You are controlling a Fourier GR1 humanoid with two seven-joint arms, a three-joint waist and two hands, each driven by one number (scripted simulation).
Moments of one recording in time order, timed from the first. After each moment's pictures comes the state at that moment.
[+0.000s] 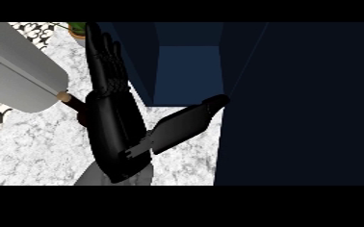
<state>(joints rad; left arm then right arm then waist) -0.52 0.00 -0.53 -1.89 -0.74 0.99 0.82 0.06 -0.11 0.19 -2.47 -0.08 0.03 0.48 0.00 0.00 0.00</state>
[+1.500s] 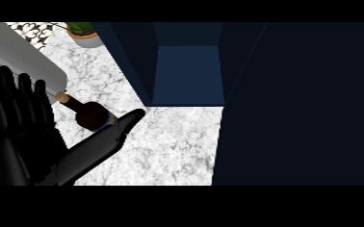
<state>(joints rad) -0.20 0.07 -0.38 -2.19 -0.75 0.88 0.89 -0.03 -0.11 0.16 -2.49 -0.05 0.02 0.60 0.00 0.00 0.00</state>
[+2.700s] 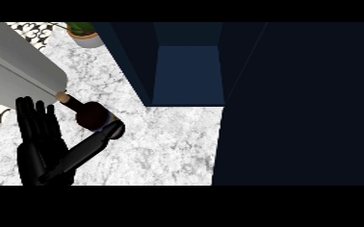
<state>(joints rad) 0.11 0.09 -0.20 -1.92 0.00 0.85 0.09 -0.05 -0.10 0.16 -2.50 -0.05 0.03 0.63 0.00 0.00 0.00</state>
